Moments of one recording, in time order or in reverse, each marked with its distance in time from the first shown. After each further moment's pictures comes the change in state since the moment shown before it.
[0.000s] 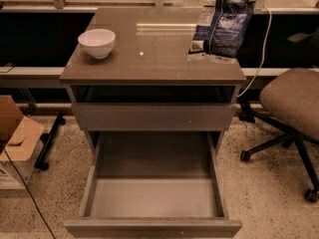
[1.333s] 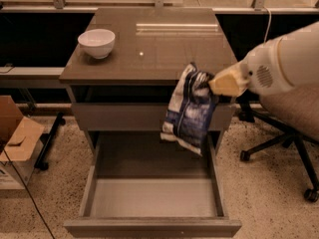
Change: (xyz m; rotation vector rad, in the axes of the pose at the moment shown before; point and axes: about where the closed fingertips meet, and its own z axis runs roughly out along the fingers) arm 0.132 0.129 0.037 -0.173 0.174 0.023
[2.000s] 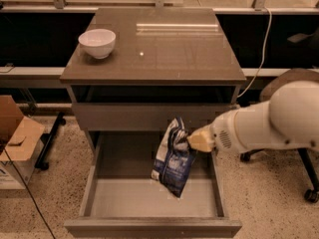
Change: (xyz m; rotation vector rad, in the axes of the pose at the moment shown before) arm 0.106 0.053 0.097 -0.085 0.103 0.168
